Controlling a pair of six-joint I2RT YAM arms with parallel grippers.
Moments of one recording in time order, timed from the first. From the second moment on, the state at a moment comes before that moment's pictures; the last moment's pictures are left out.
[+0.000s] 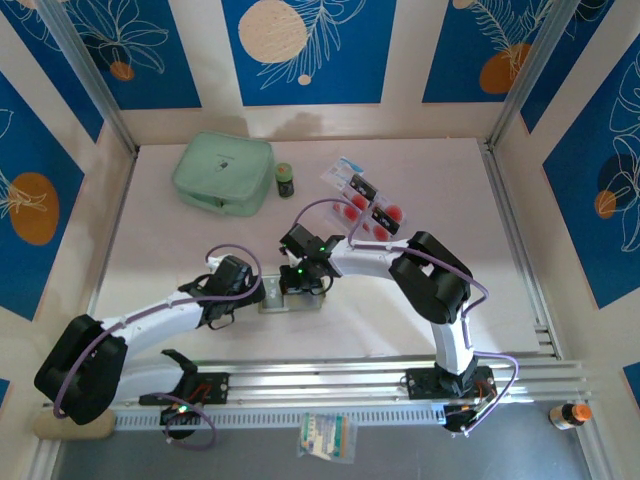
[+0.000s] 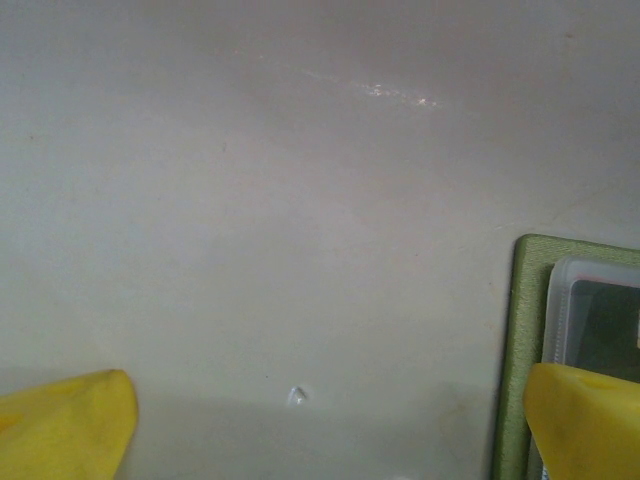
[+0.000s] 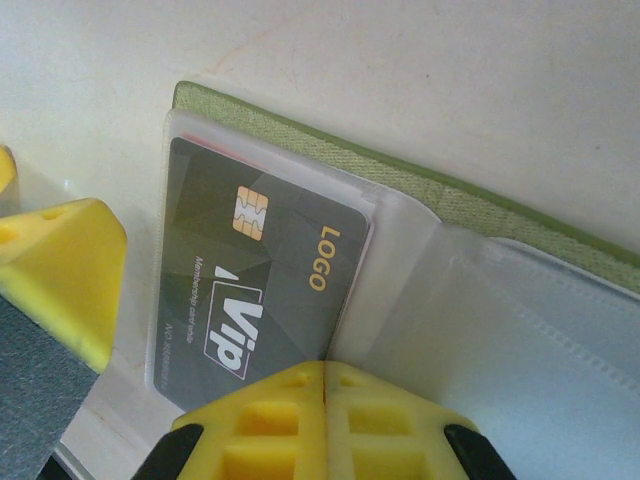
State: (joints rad) left arm -0.58 1.19 0.43 -0.31 -0.24 -0.78; right arm 0.91 1.97 1.24 -0.39 -0.33 0.68
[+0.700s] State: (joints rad) left arm -0.58 1.13 0.50 -0.32 -0.18 -0.76; right arm 0.88 1.96 1.26 -0.40 -0.34 0.67
